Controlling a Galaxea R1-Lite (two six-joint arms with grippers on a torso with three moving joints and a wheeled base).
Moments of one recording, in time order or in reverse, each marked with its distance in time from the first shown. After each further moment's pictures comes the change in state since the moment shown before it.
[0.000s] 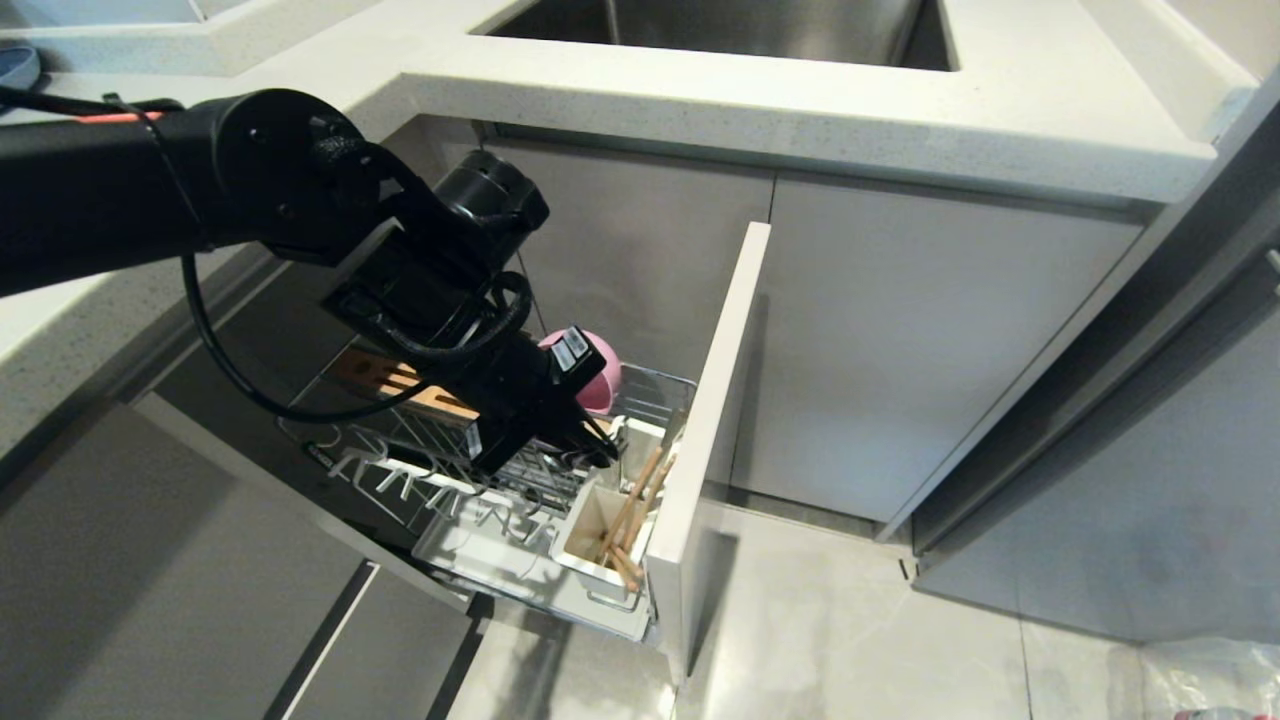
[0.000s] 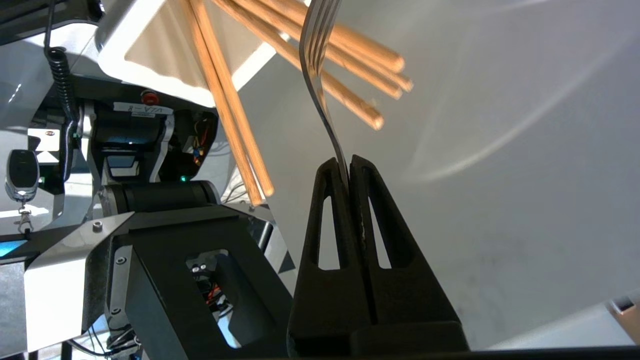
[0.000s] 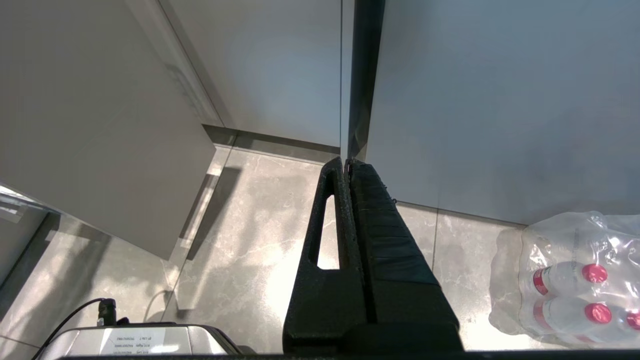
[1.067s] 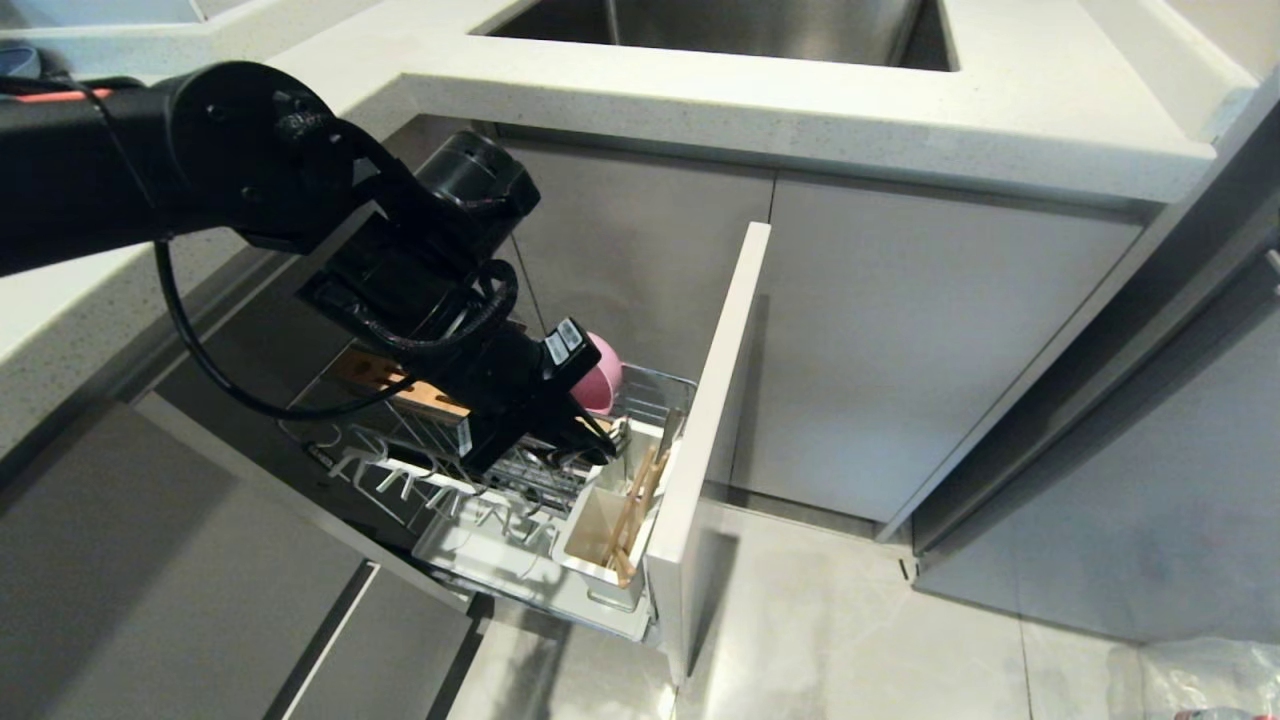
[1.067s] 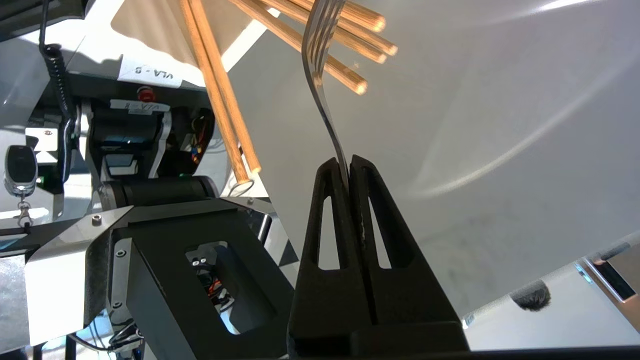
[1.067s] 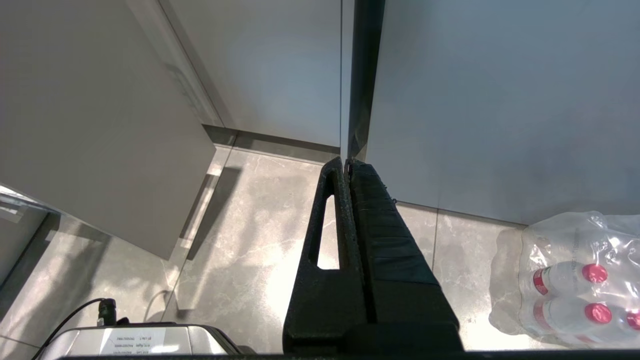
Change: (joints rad) left arm -0.009 -0.022 0.000 0.014 -0.001 0.002; right arm 0.000 0.000 0.000 0.000 0.000 0.000
